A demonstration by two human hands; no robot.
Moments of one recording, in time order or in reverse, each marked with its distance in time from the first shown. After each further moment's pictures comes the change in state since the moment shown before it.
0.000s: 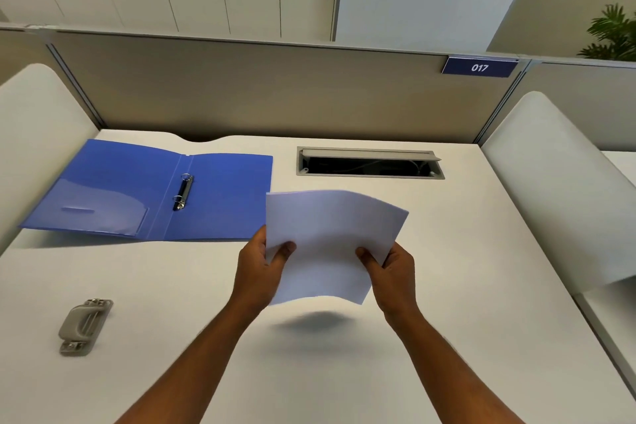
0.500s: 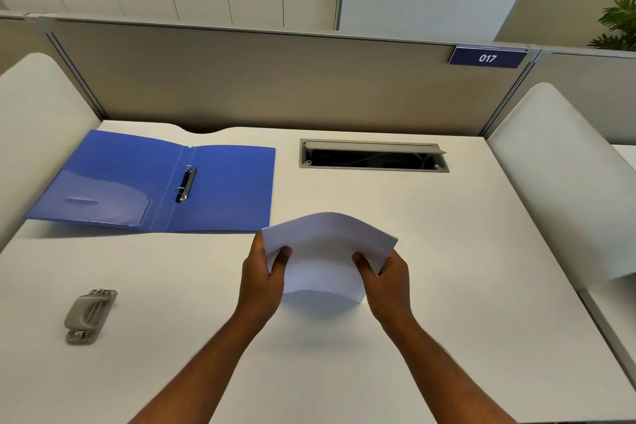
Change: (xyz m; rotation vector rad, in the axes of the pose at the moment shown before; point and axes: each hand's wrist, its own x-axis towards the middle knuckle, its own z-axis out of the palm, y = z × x) left_hand -0.019 -0.024 0.005 0.004 0.050 -0.041; right_hand -0.016 0.021 0.008 -0.131 0.004 0.010
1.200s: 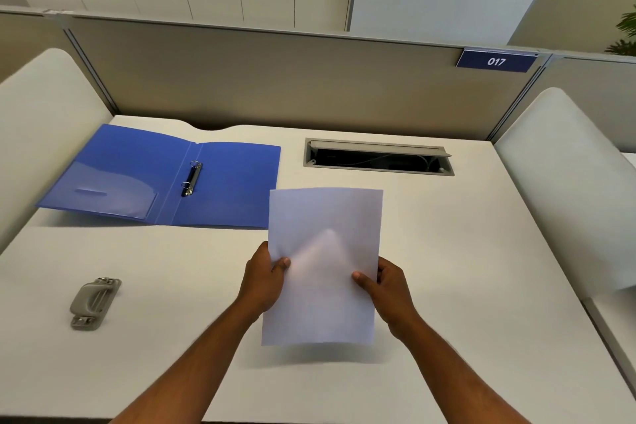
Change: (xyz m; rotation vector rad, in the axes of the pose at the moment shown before) left_hand 0.009 -0.013 0.003 0.307 -0.084 -0.235; right_hand 0.012 0.035 -0.022 0.053 -0.298 0.199
